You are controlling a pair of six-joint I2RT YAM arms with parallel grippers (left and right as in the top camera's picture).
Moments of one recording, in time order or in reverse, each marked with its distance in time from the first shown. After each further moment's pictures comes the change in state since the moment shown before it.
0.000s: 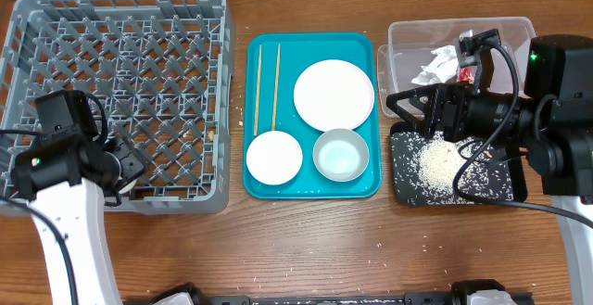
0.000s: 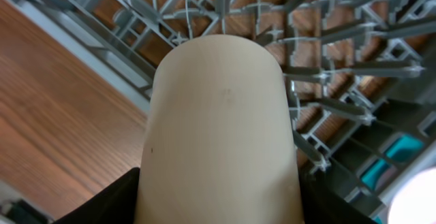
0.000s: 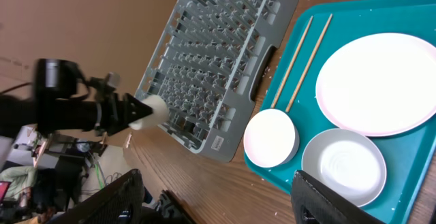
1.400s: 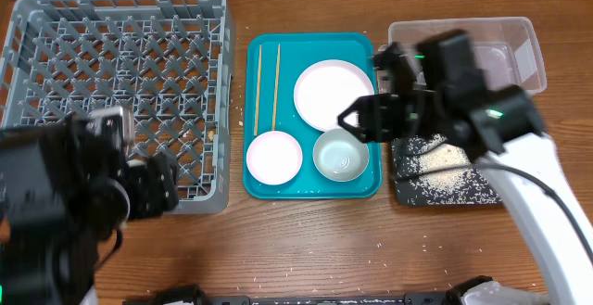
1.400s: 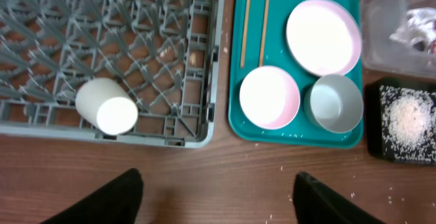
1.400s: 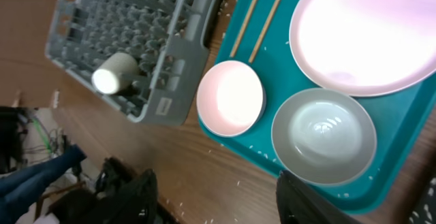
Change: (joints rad) left arm -0.193 -0.247 0.410 -0.325 0.318 0.292; right arm 0.322 0.208 0.000 -0.006 0.342 0.034
